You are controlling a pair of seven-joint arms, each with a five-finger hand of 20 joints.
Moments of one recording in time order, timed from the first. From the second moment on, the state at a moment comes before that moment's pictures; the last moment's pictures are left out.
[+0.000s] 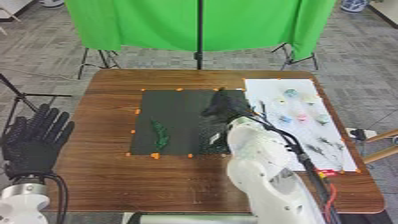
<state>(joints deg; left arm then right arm) 127.7 -67.4 -108.3 -120.8 12.1 7.2 13.6 -86.1 -79.7 62.8 -115.5 -135.6 -15.4 41.5</state>
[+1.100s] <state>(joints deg) 127.4 -68.2 -107.8 -121.1 12.5 7.1 13.5 -104.6 -64.1 94.5 -119.1 -130.4 -28.4 56.3</state>
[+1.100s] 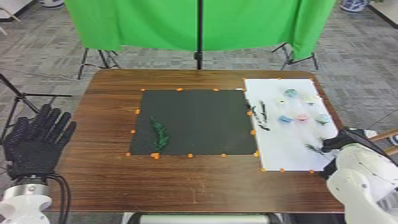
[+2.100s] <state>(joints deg) 126.5 -67.6 -106.6 -120.8 12.4 7.1 11.8 -105.8 -61.7 92.9 -125.0 -132.9 -14.7 53.5</state>
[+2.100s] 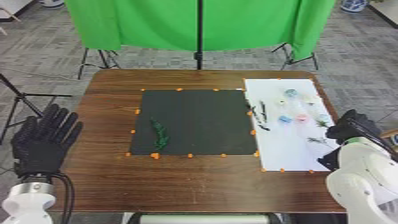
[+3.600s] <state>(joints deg) 118.9 -64.2 -97.3 -117.9 12.6 7.6 7.8 -88.6 -91.5 60.4 -102.2 -146.8 -3.0 39.8</state>
